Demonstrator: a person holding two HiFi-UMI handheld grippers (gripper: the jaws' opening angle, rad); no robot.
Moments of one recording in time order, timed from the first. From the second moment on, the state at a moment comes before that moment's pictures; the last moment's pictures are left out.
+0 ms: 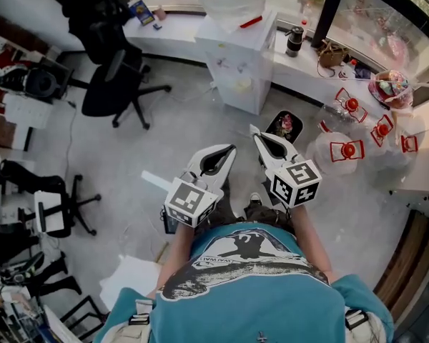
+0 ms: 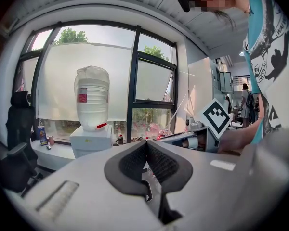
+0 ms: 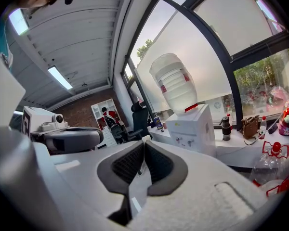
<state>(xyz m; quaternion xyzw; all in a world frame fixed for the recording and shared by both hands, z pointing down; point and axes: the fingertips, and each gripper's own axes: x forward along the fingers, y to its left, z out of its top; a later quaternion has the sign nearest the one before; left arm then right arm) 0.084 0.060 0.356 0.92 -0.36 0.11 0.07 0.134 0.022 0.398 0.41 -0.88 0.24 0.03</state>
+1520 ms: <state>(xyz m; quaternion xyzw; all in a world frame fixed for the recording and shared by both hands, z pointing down) -0.088 -0.140 0.389 0.97 -0.20 0.11 0.11 -0.016 -0.139 0.445 0.55 -0.78 0.28 0.07</state>
